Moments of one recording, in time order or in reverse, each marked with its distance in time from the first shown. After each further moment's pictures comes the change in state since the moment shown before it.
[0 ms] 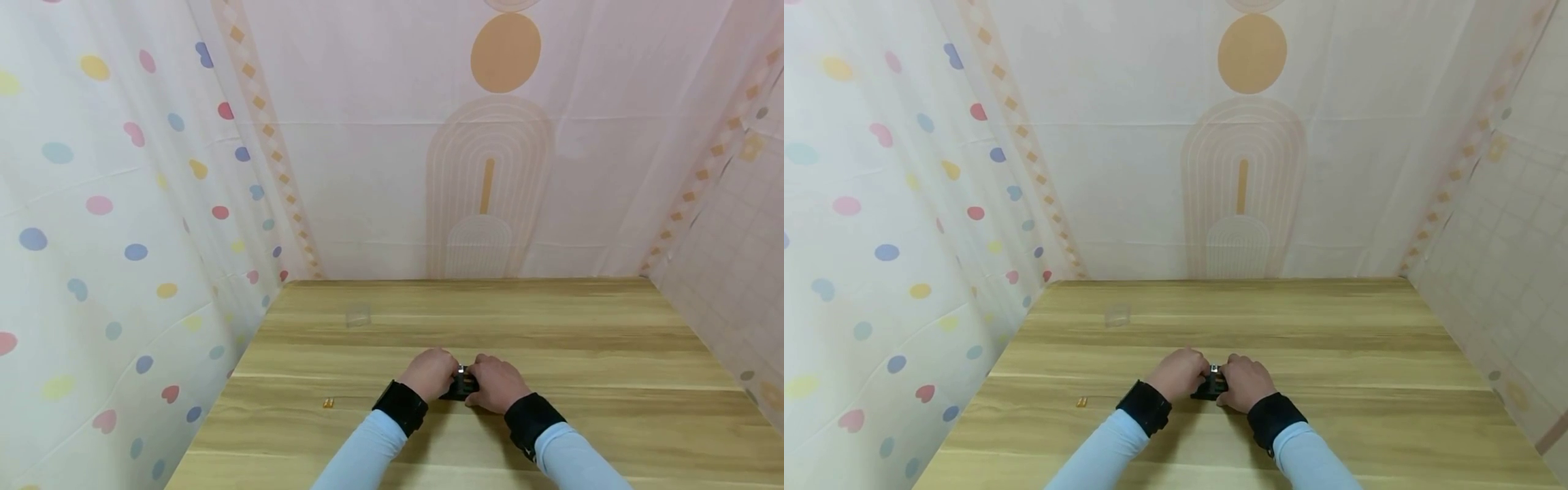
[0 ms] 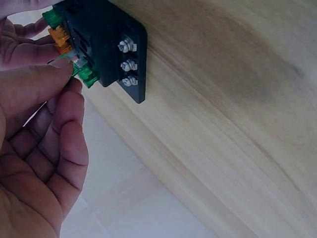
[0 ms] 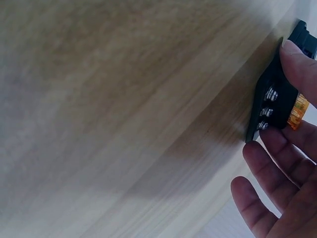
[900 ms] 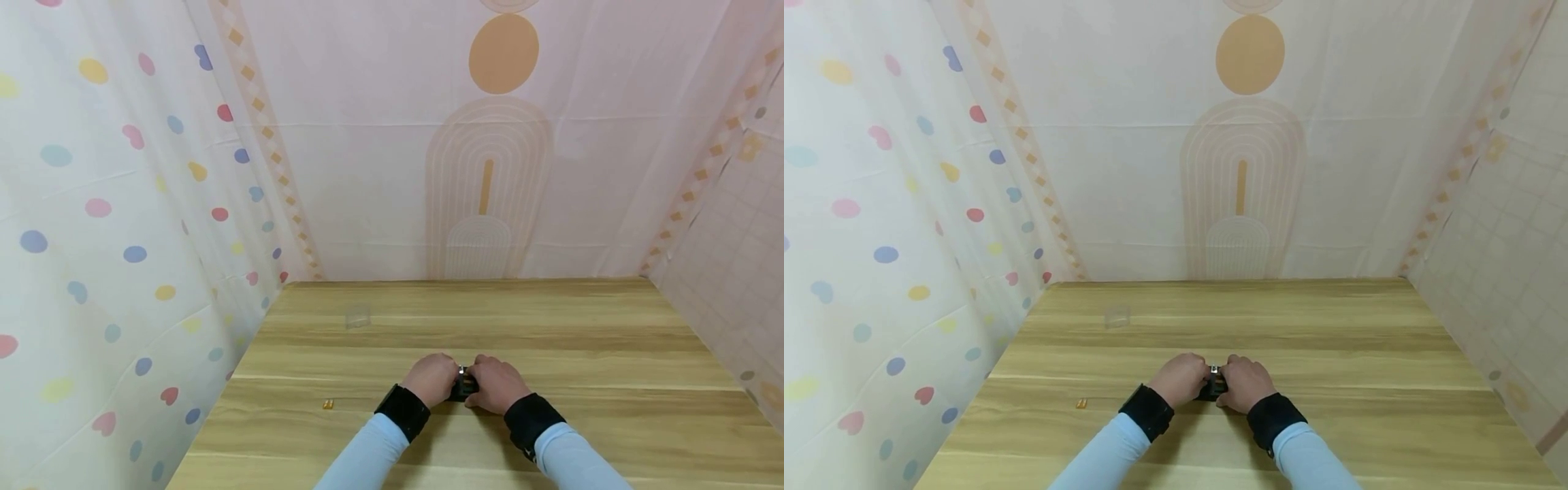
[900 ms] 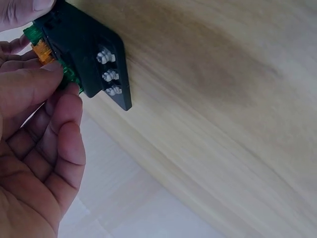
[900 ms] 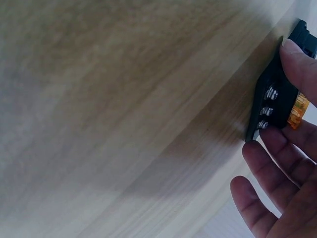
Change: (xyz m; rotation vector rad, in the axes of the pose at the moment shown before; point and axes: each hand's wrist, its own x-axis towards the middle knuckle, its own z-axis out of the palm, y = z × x) left_hand -0.003 0.006 0.005 0.098 0.026 0.008; right_hand 0.003 0.003 0.003 0.000 -0.001 -0.001
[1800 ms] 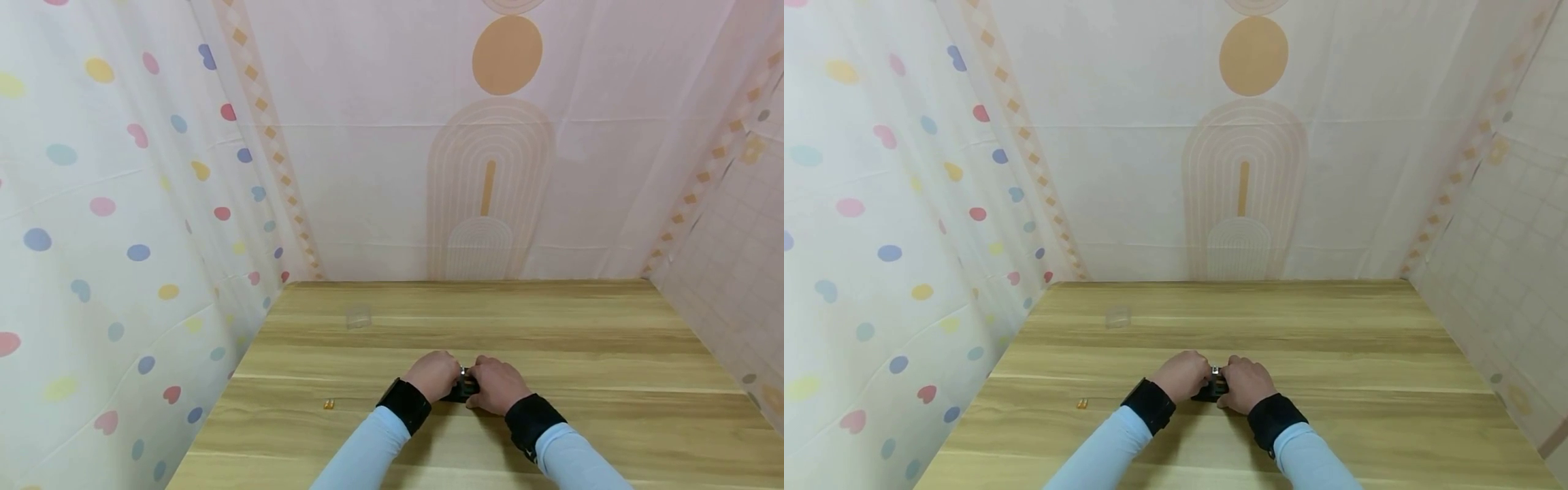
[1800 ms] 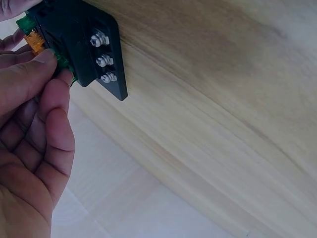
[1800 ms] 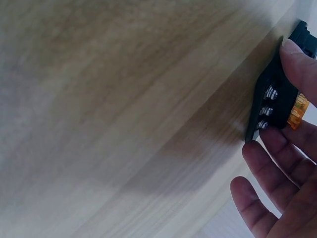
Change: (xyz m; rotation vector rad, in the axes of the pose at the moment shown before) left_hand 0.004 -0.006 -0.003 0.035 -0.013 0.100; right_hand 0.000 -0.001 0.000 -0.013 0.002 -0.010
